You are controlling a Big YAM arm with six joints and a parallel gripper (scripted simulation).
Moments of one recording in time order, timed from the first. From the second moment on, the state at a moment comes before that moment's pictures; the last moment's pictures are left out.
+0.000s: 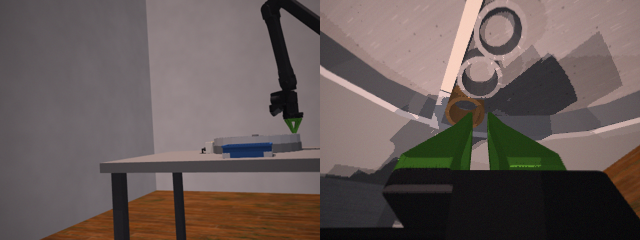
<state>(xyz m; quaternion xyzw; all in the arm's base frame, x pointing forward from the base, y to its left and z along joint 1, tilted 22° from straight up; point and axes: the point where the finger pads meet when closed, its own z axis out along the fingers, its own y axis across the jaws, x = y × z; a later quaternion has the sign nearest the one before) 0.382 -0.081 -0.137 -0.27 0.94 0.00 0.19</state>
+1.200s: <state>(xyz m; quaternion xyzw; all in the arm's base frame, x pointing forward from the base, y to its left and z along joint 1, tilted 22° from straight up) 0.383 -0.080 -0.136 -0.27 0.94 0.00 0.19</state>
